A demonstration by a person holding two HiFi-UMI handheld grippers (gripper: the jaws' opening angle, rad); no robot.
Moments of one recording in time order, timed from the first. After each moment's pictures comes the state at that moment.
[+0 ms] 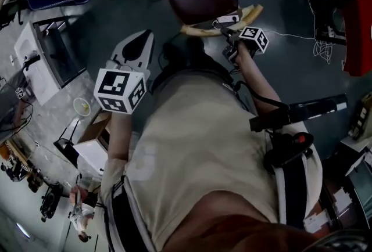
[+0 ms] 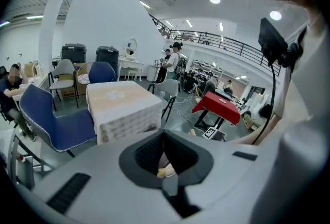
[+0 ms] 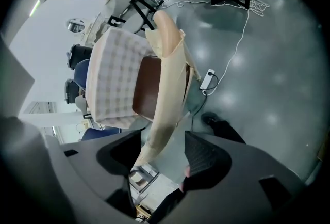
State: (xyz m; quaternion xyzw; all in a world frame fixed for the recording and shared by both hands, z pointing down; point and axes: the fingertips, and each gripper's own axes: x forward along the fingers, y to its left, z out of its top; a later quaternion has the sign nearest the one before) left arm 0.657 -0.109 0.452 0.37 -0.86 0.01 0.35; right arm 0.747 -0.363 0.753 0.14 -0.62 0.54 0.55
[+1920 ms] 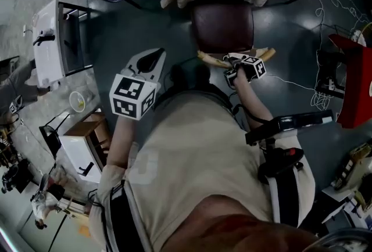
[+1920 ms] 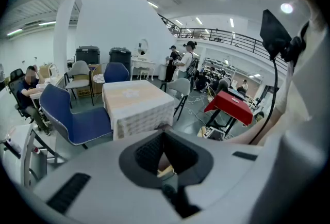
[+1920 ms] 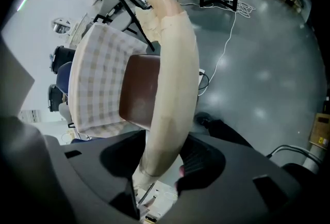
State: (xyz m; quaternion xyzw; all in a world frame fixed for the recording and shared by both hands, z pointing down) left arm 0.653 -0.057 0.461 0.30 -0.88 0.01 0.36; right arm 0.719 -0.344 0.804 0.23 -0.59 0.52 0.57
